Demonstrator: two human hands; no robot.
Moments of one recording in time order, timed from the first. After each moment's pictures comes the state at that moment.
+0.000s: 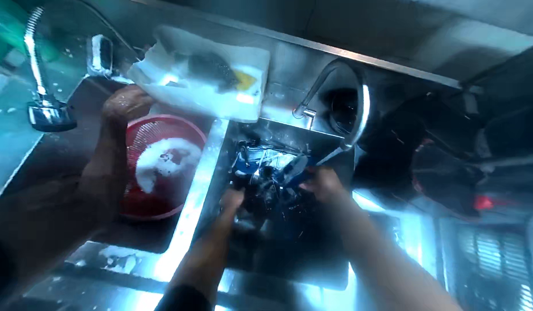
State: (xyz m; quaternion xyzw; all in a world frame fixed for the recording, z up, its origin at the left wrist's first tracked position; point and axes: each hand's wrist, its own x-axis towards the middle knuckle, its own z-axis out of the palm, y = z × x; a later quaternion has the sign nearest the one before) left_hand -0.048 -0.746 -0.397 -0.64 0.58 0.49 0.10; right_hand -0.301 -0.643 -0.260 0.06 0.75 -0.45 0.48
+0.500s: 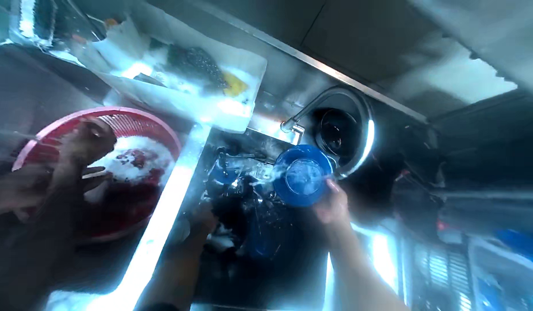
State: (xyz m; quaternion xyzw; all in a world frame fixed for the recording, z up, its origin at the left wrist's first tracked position) left_hand -0.023 -0.741 -0.452 -0.55 0.70 0.38 0.24; right_hand -0.323 -0.622 -0.240 0.07 0.52 -0.74 0.41
